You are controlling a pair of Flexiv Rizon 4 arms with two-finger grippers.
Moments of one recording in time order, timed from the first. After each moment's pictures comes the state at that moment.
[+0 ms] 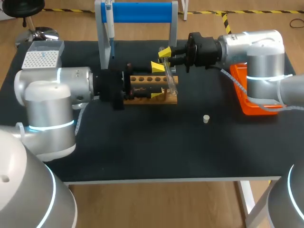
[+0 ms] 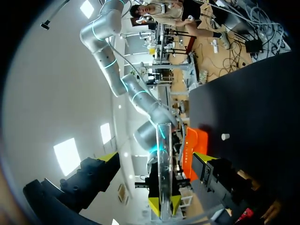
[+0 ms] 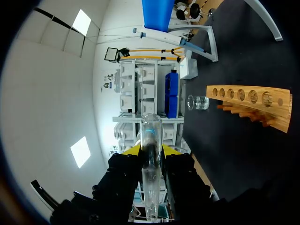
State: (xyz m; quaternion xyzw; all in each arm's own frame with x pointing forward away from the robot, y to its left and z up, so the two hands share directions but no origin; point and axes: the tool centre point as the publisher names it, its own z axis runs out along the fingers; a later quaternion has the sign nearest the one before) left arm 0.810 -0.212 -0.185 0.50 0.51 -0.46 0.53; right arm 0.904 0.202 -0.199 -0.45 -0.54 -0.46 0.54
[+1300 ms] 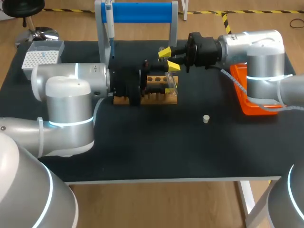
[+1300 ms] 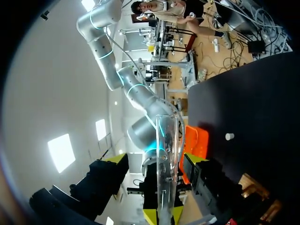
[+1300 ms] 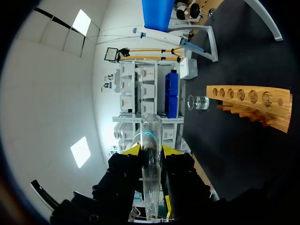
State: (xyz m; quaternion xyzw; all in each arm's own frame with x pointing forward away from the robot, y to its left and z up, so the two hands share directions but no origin) left arm 0.826 -0.251 -0.187 0.49 0.54 -0.45 0.52; right arm 0.904 0.202 -0.199 -0.45 -0.54 -0.46 0.54
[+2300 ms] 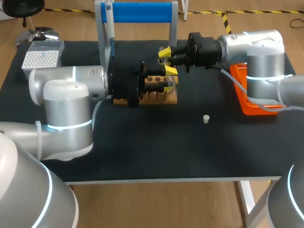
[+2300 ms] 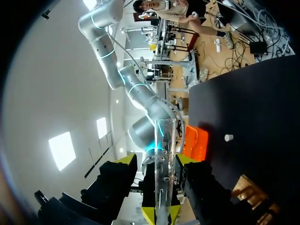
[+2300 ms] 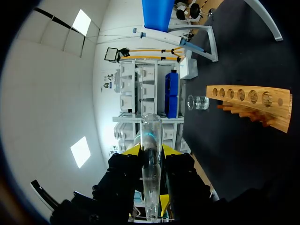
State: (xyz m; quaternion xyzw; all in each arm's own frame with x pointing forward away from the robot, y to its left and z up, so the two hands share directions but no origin) left arm 0.822 -0.246 -0.189 0.48 0.54 -0.45 0.52; right arm 0.904 0.202 -0.199 -0.45 -0.54 -0.46 0.54
